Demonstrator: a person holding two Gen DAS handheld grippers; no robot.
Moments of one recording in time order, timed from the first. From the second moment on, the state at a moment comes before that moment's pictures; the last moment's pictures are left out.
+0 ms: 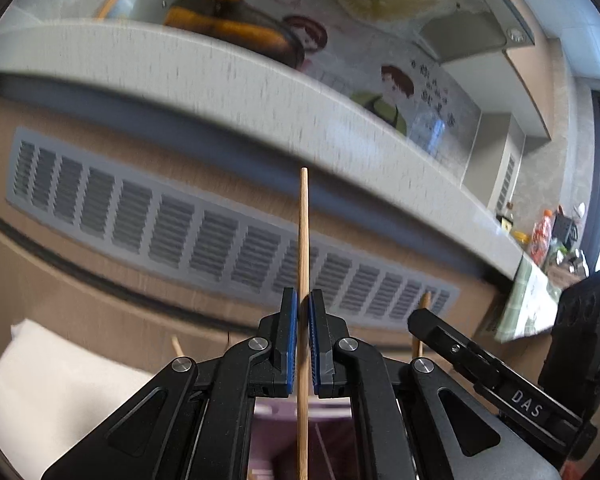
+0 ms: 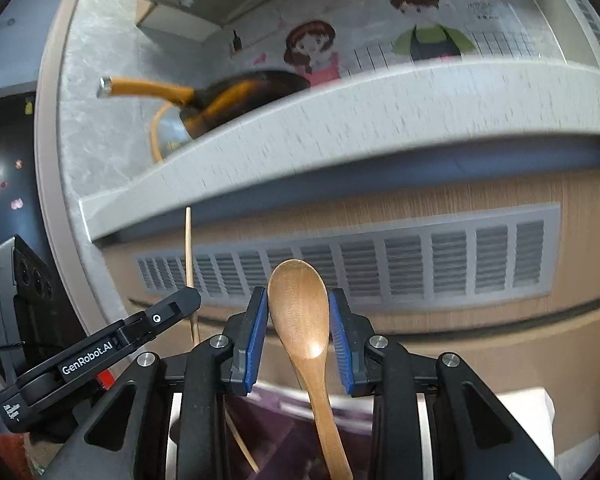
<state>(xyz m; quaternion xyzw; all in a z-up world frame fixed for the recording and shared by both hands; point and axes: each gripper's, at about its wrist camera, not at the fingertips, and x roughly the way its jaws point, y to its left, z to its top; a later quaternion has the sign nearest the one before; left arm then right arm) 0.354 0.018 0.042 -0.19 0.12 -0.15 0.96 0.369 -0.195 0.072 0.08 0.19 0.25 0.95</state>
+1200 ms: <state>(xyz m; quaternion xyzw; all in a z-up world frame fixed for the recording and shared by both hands) 0.183 0.010 -0.052 -0.05 0.40 -0.19 0.89 0.239 -0.198 -0.049 -0.14 0.44 0.24 0.85</state>
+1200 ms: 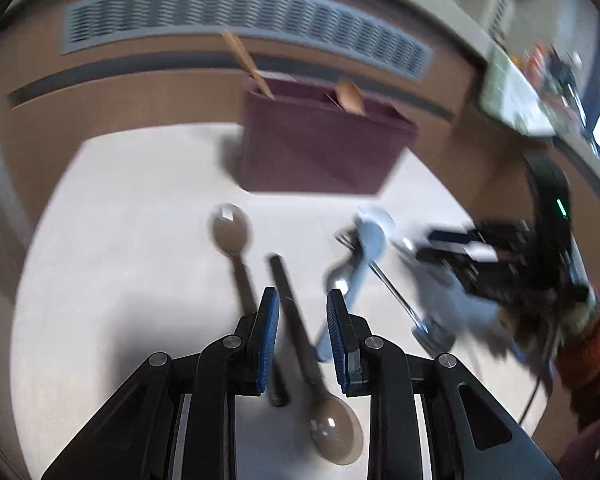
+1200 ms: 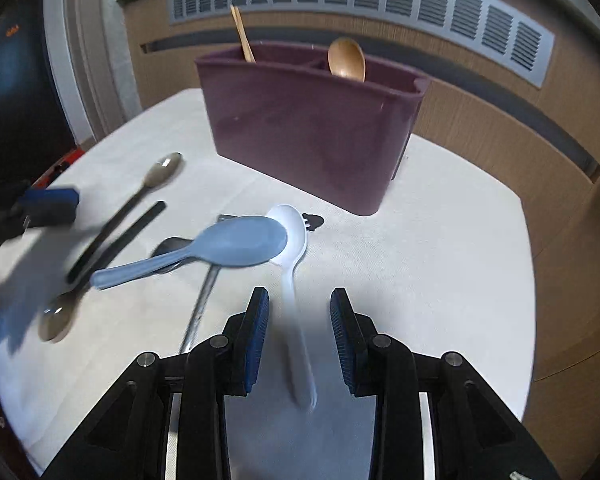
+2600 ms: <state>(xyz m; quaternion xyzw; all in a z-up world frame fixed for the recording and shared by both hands) 0.237 -0.128 -0.059 0.12 0.45 -0.31 0.83 0.177 -0.298 -0.051 -0.01 0.43 0.16 0.89</state>
